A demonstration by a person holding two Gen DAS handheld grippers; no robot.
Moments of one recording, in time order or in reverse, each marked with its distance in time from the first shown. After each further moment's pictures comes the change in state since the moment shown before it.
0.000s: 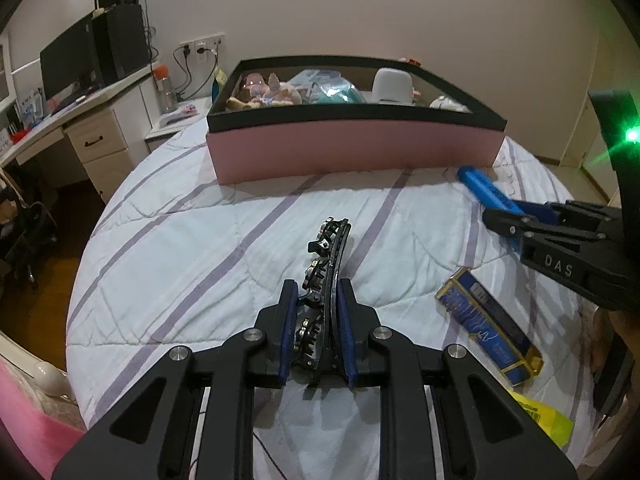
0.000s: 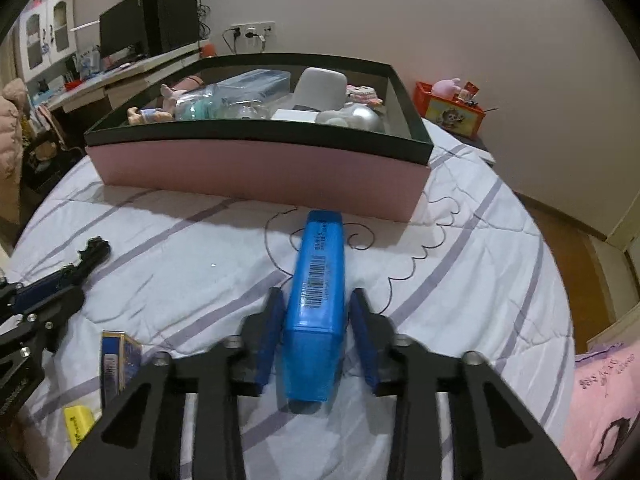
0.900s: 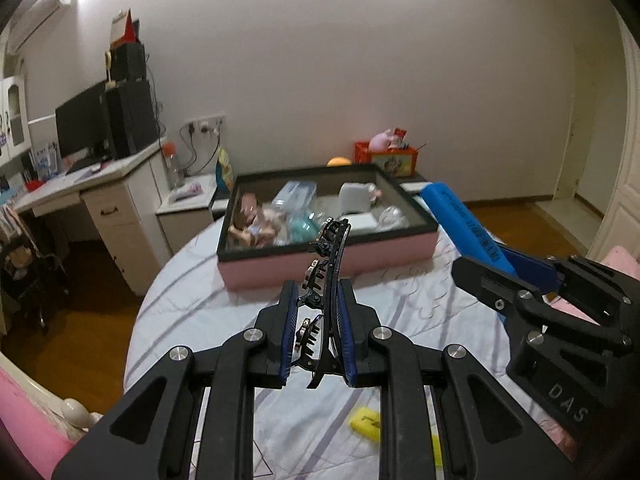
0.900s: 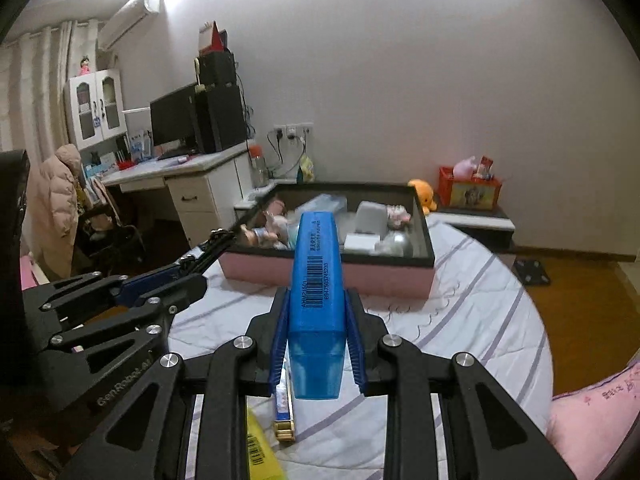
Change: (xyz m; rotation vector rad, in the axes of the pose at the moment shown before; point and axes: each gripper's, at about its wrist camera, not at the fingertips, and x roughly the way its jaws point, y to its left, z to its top) left arm -0.113 -0.044 0.037 0.050 -0.264 0.028; right arm -0.139 0.032 -0.009 0.043 -0.374 0.150
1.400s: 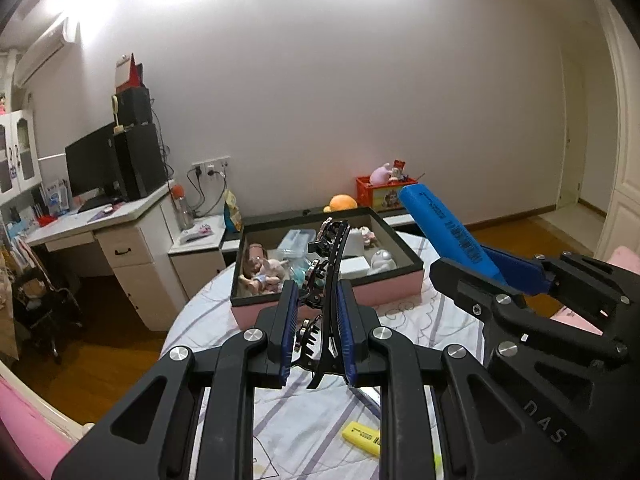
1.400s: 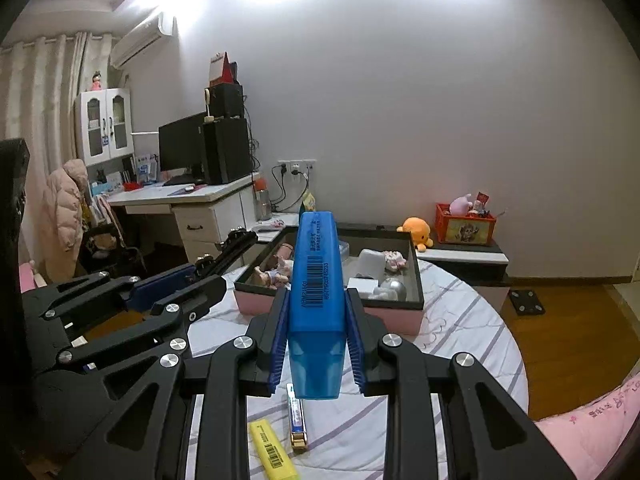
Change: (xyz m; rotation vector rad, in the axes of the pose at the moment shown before) left arm -0.048 -0.018 0.022 0.052 -0.122 0.042; right arm -0.042 0.015 0.022 -0.032 -0.111 -0.009
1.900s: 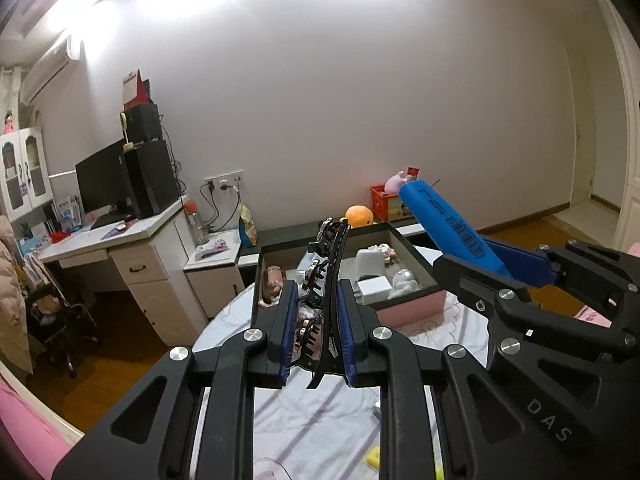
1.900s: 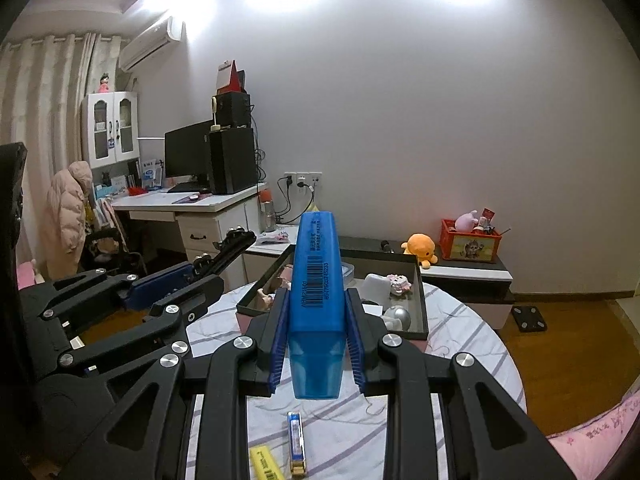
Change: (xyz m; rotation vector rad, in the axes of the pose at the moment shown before) left arm 0.013 0.002 0.021 0.043 -0.027 0.058; right arm 0.014 0.003 0.020 -0.034 -0.027 0.016
